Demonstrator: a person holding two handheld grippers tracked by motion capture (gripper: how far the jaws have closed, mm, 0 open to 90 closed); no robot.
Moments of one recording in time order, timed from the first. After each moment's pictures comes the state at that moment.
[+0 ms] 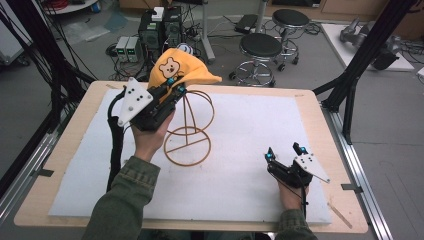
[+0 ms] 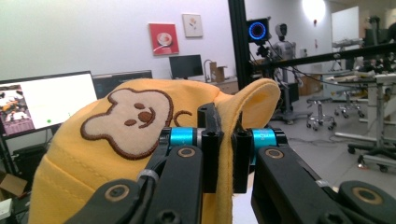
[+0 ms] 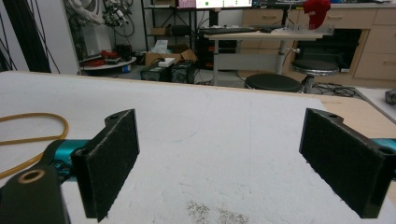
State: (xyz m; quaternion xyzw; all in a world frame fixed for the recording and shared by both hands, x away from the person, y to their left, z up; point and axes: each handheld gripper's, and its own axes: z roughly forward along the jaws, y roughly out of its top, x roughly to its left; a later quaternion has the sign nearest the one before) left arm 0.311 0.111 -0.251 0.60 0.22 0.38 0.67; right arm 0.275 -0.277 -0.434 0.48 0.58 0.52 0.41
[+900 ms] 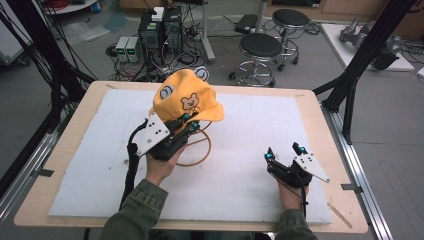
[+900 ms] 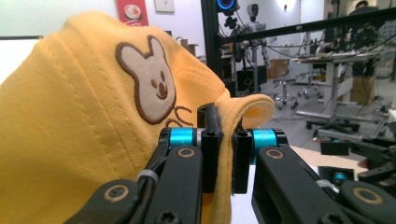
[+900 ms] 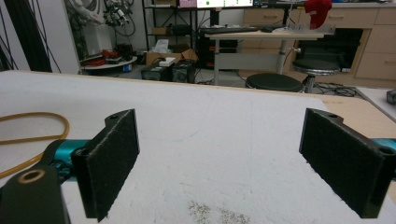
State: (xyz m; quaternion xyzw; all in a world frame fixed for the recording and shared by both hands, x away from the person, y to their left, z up) left arm 0.294 0.095 -0.321 0.64 0.21 0.31 0.67; right arm 0.275 -0.277 -0.434 0.48 0.58 0.52 0.40
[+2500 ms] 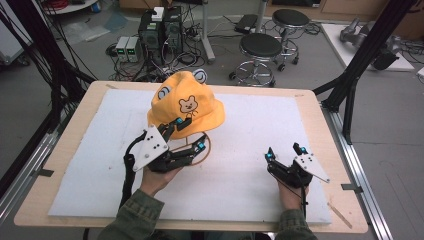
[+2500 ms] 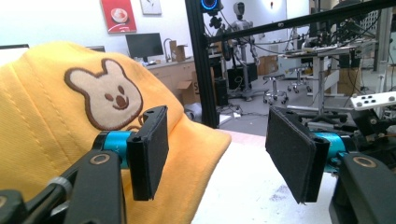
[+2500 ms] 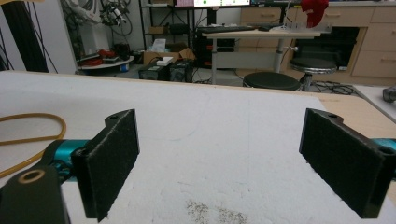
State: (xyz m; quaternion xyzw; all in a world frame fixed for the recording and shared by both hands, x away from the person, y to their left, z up) left arm 0.264 0.096 -0.322 0.65 0.18 0.31 0.67; right arm 0.275 -0.277 -0.435 0.48 0.58 0.51 0.41
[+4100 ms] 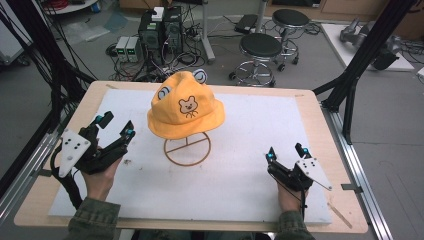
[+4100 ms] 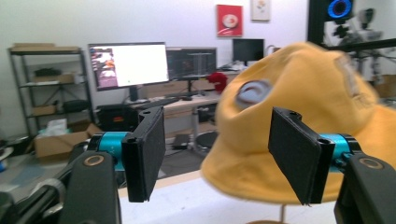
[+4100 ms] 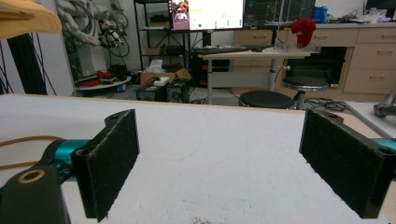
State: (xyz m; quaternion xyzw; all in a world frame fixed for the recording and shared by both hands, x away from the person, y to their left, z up) left arm 0.252 0.229 -0.334 0.55 0.35 0.44 0.62; right arm 0.263 -0.272 -0.428 0.47 0.55 0.54 0.43
